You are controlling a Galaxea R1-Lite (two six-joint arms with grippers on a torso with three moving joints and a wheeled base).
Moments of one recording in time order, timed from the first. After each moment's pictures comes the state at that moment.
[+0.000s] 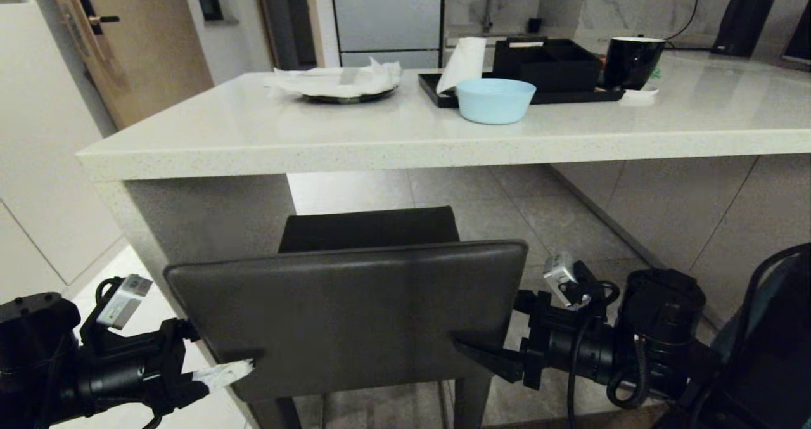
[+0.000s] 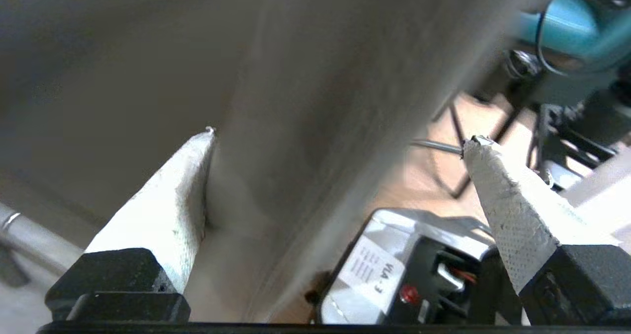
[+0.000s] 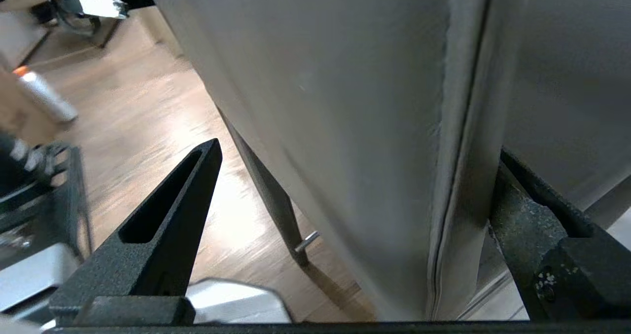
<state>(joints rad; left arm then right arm) 0.18 1.92 -0.12 -1.52 -1.28 0.02 0.53 2.00 -0.36 -1.52 0.62 0.03</state>
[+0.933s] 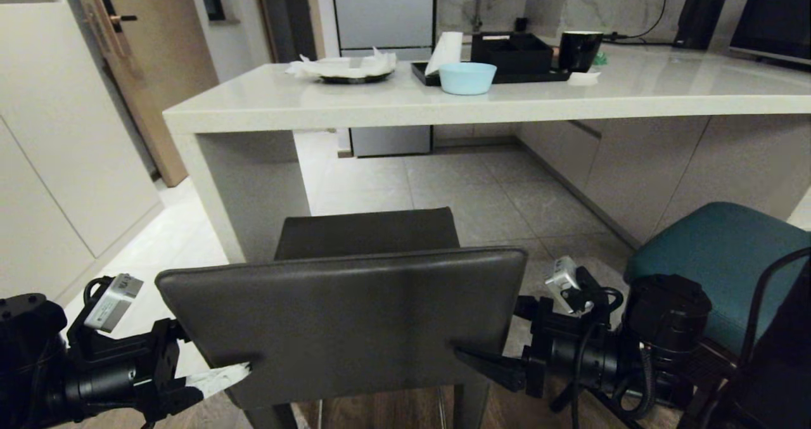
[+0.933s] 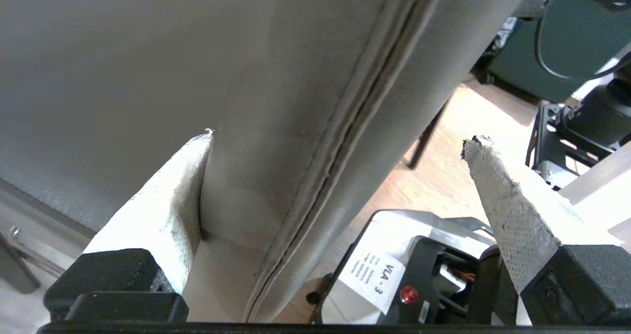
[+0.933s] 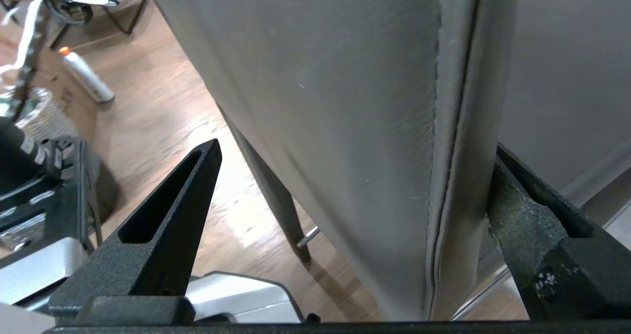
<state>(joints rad) 0.18 1.86 -0.09 -1.52 -1.28 0.02 0.54 1.98 -0.33 -1.52 0.60 0.04</state>
